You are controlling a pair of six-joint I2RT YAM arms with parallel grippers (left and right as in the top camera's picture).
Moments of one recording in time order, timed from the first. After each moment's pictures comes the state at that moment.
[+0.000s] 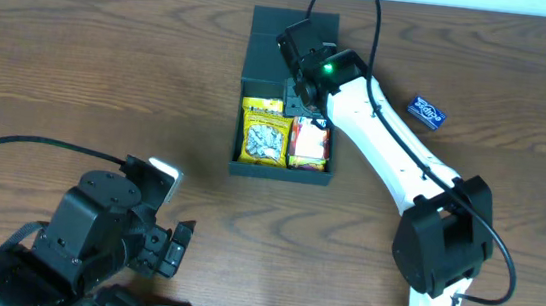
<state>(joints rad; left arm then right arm) -0.54 0.78 1.24 -1.39 -0.03 -0.12 0.56 2.04 1.79 -1.02 0.23 0.51</state>
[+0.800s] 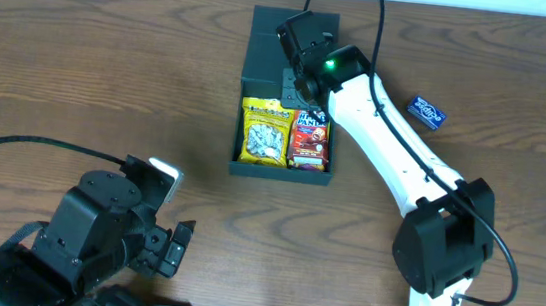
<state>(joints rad) -0.54 0.78 1.24 -1.39 -0.03 -0.12 0.56 2.04 1.83 -0.97 0.16 0.51</state>
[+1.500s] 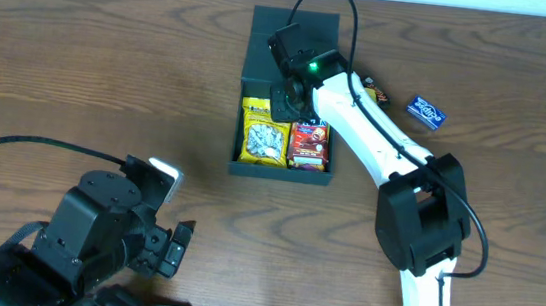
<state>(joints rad) -0.54 0.78 1.24 -1.39 -0.03 -0.12 0.56 2.17 1.83 -0.97 0.06 0.43</state>
